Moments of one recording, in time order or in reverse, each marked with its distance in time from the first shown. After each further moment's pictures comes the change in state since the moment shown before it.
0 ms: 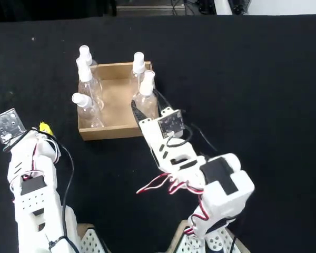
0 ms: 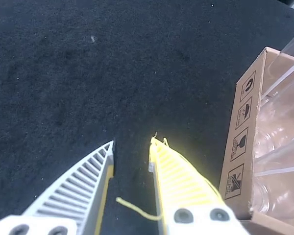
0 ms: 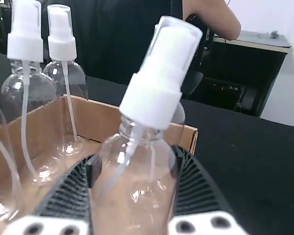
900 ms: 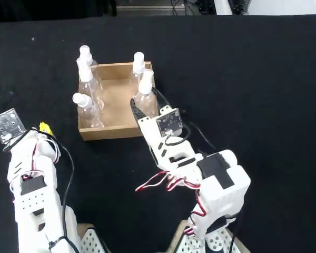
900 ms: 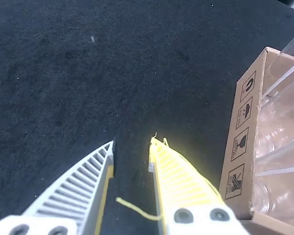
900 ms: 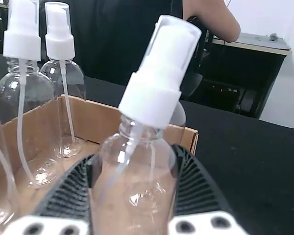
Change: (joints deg) left arm 0.0 0.0 0.0 0.0 0.0; right arm 0.0 2.4 -1.9 -0.7 0.4
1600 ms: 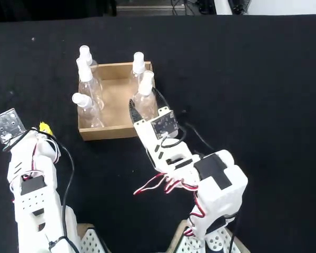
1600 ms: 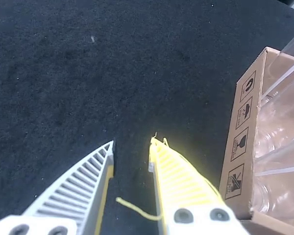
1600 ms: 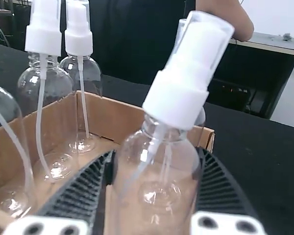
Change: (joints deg) left arm 0.0 0.0 0.0 0.0 0.0; right arm -2.4 0.0 0.1 0.0 0.5
